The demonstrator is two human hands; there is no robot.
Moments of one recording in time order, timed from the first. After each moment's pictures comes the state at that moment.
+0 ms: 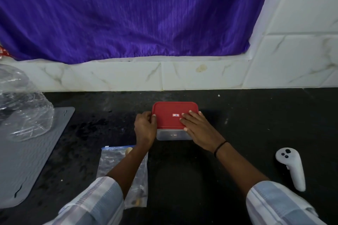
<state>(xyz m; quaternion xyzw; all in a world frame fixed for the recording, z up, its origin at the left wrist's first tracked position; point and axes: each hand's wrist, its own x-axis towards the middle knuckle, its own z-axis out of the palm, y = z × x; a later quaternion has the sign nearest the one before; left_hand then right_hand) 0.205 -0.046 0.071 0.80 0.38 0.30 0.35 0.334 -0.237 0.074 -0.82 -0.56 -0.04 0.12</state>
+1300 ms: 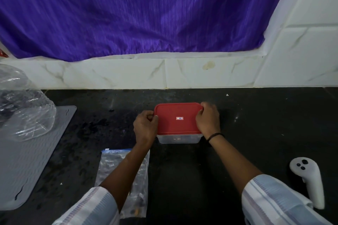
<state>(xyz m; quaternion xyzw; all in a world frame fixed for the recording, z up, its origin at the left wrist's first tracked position) 0.216 -0.044 0.091 0.75 0.43 0.28 0.42 0.364 -0.185 0.090 -0.91 -0.20 0.03 0.37</state>
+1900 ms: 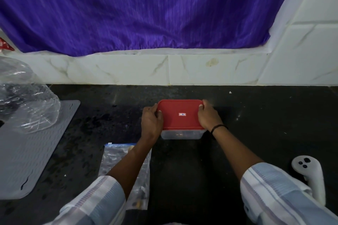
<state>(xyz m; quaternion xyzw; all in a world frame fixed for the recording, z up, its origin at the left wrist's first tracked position) 0.227 -0.025 0.052 0.81 0.37 0.24 0.37 0.372 -0.184 0.091 -0.89 -0.19 0.19 0.37</state>
